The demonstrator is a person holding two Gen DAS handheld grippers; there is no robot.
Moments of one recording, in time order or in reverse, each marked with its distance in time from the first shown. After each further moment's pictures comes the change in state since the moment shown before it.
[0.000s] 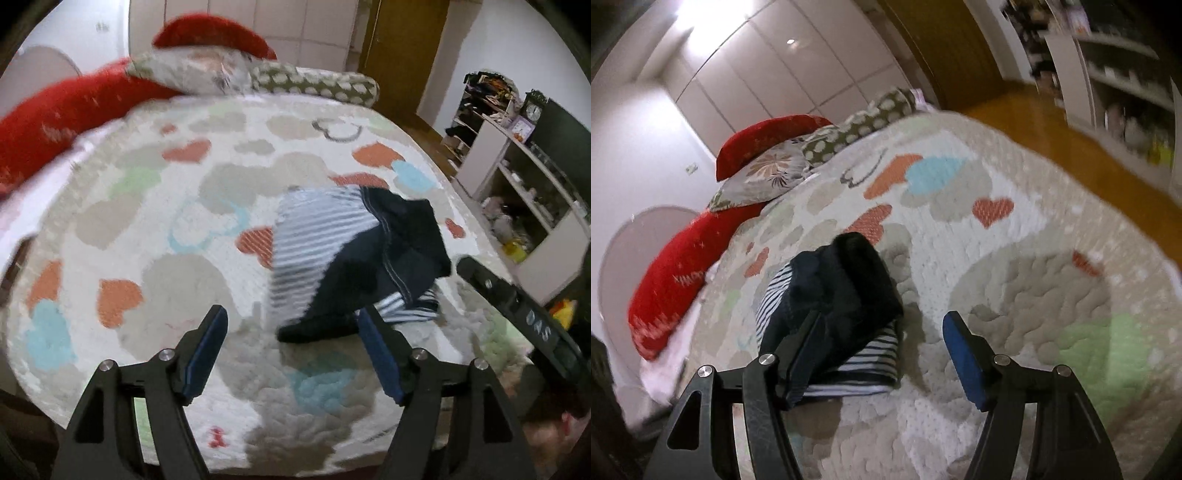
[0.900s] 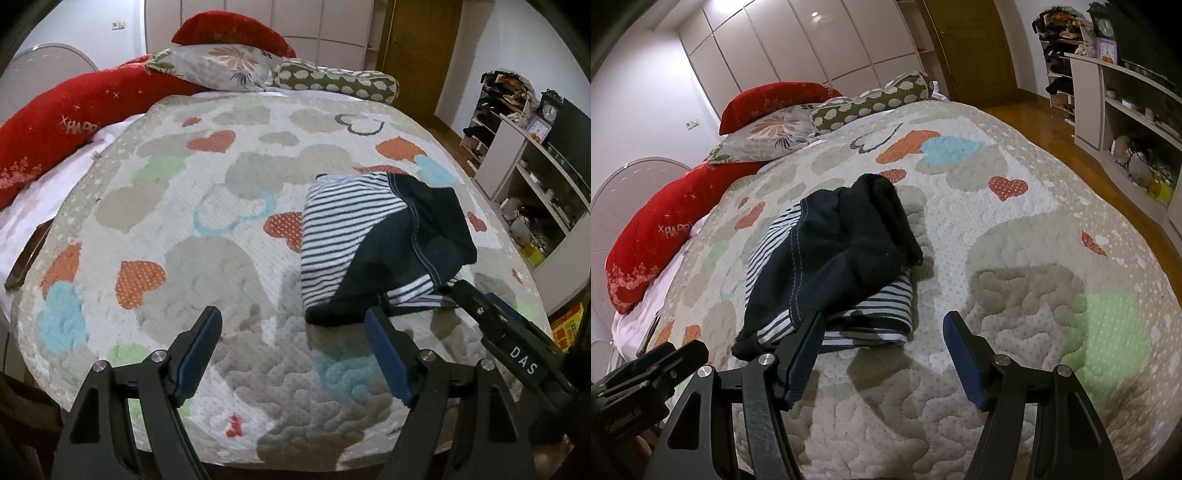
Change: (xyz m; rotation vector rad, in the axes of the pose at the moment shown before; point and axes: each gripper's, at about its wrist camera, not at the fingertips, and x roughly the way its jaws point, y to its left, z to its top) left arm 0.006 0.012 -0.016 -0.033 0.032 0.045; right arm 0.013 0.023 -0.031 -0.117 0.073 -0.067
